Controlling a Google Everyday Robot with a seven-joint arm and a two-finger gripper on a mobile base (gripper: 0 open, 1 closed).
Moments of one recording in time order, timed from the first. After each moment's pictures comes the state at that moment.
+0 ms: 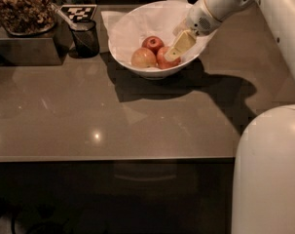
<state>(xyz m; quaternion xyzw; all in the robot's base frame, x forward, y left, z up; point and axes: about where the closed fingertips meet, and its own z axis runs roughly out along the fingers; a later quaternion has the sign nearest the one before) 0.710 -0.101 0.907 -0.57 0.75 0.16 0.30</state>
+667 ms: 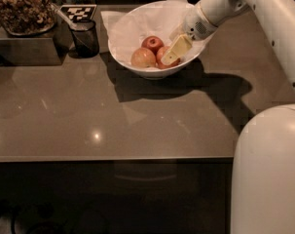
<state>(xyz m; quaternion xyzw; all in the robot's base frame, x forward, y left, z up) 0.708 -0.094 0.894 -0.56 0.75 0.18 0.30</state>
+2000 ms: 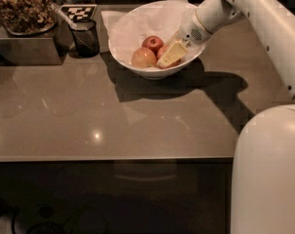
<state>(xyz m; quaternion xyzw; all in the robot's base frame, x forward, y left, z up) 0.708 -0.084 0.876 -0.56 0.75 0.20 0.29</state>
